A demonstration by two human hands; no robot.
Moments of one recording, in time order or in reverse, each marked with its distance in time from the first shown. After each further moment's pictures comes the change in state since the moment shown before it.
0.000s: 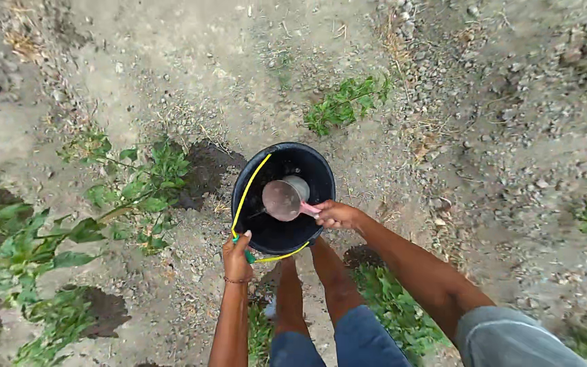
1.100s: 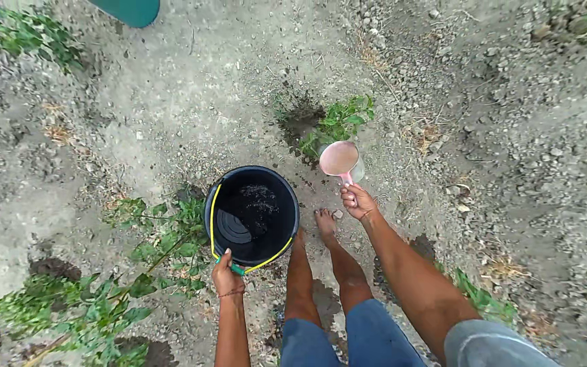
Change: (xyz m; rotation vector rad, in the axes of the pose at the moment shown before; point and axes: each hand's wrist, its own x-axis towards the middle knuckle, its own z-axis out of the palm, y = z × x) left_hand 0.073 0.083 -0.041 -0.019 0.200 0.016; right_hand 0.010 -0.063 0.003 0.969 0.621 -0.602
